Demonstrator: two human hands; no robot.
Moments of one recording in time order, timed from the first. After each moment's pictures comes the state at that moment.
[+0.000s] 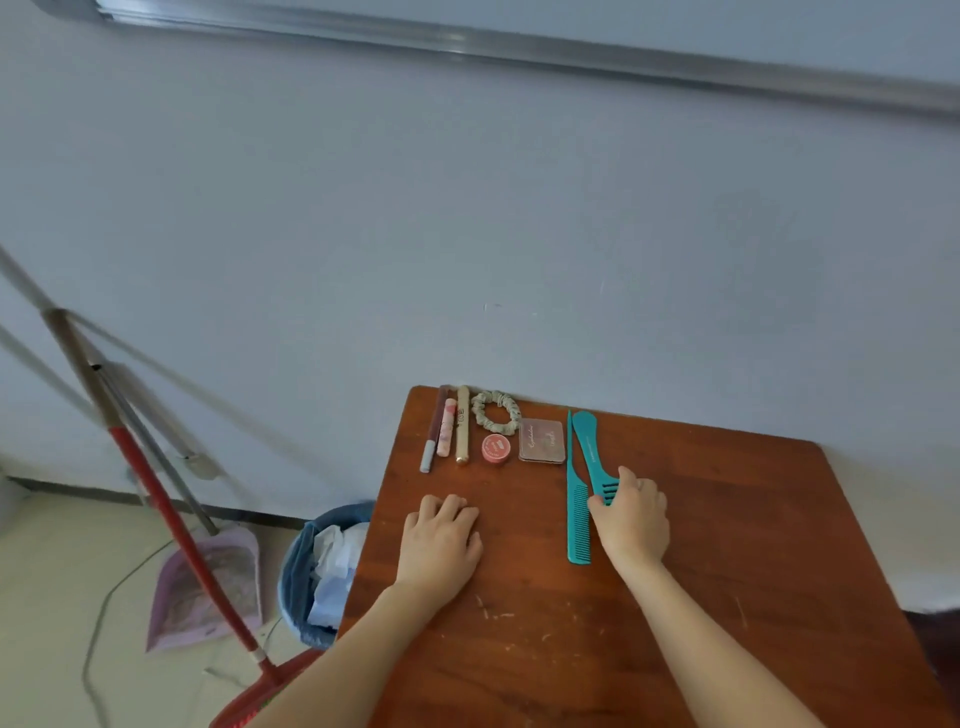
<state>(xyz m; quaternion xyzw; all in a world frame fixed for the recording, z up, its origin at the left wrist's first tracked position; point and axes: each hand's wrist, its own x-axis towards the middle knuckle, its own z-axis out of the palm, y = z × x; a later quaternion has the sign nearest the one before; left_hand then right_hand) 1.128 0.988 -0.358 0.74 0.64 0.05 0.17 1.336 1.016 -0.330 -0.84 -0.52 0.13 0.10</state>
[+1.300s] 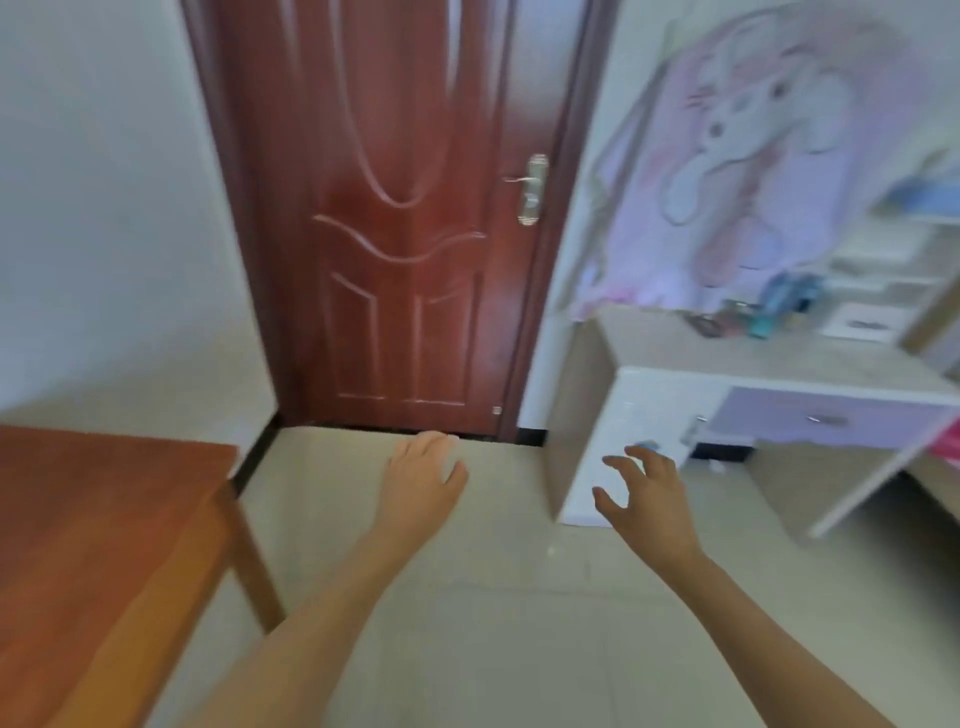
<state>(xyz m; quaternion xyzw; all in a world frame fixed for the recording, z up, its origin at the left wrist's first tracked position) 1.377 0.550 -0.223 0.95 -0.08 0.08 0.29 1.340 0.314 -0.213 -0.97 0.05 -0.13 0.19</state>
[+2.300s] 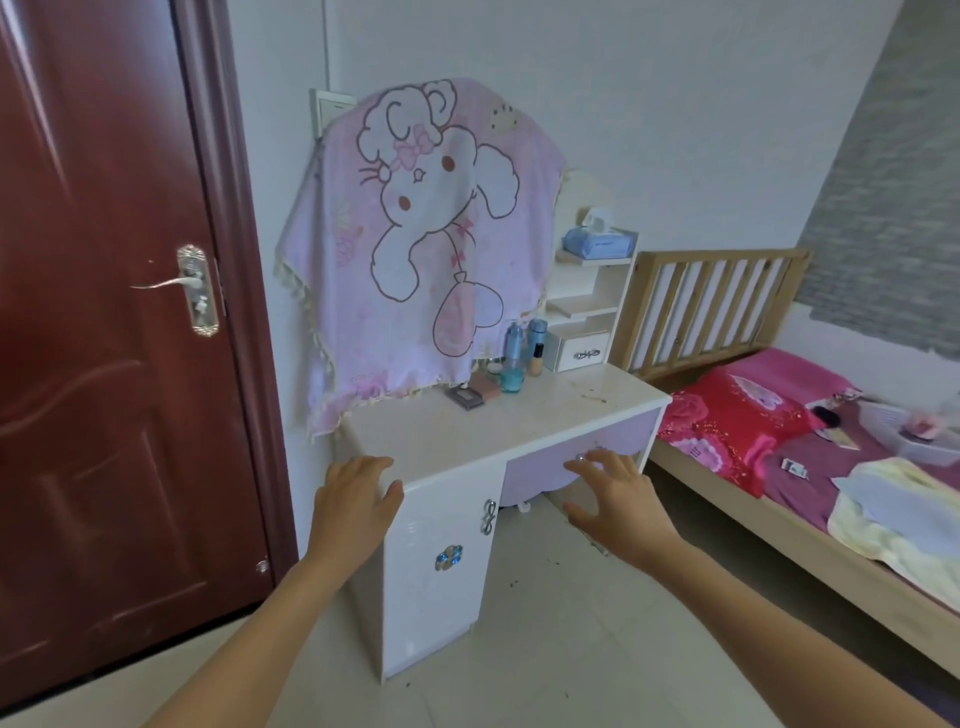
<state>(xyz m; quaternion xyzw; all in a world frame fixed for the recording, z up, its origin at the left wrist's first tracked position) 1.641 0.248 -0.178 0.89 -0.28 0.06 0.35 1.470 0.030 -0.137 -0.97 0.21 -0.12 0.05</state>
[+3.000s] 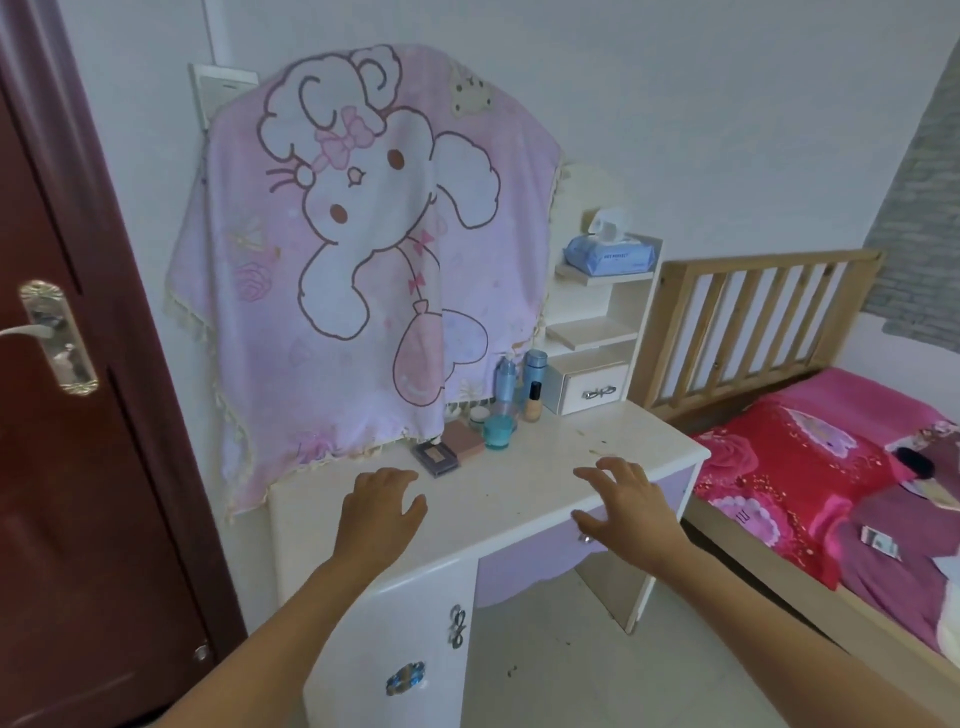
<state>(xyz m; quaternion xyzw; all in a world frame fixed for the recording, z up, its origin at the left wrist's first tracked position) 1.787 -0.003 -0.201 0.91 -0.28 0.06 0.29 1.624 -0.222 -0.156 -0.97 0.21 -0.09 0.06</state>
